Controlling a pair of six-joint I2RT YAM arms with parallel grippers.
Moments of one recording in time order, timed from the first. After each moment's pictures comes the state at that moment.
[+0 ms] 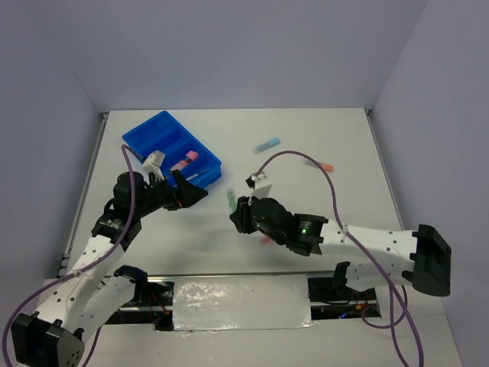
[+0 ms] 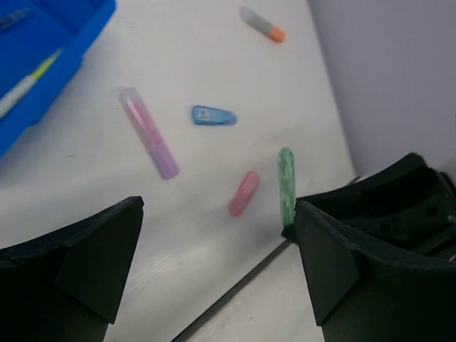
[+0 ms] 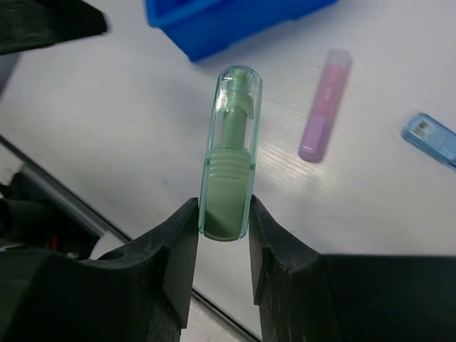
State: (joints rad) left arm -0.27 0.78 0.63 -0.22 0.44 -0.64; right arm 1.16 1.20 0.80 -0.15 0.43 0.64
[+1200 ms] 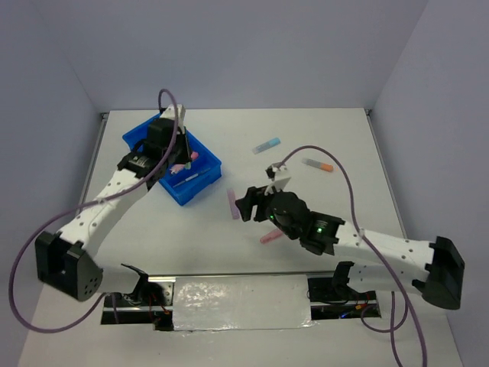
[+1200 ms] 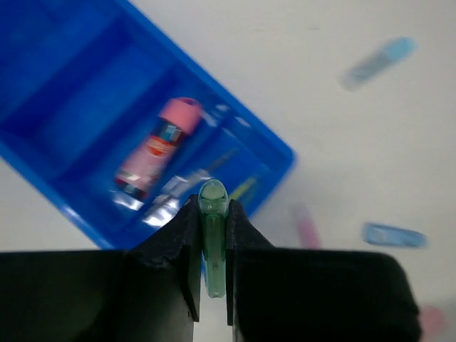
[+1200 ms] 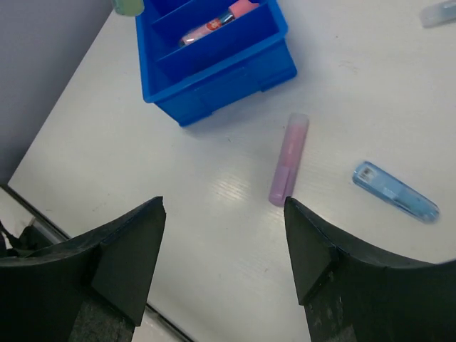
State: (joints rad) left arm -0.38 1.29 1.18 -0.41 -0.11 -0.35; right arm 1.08 1.07 0.72 0.03 0.44 0.55
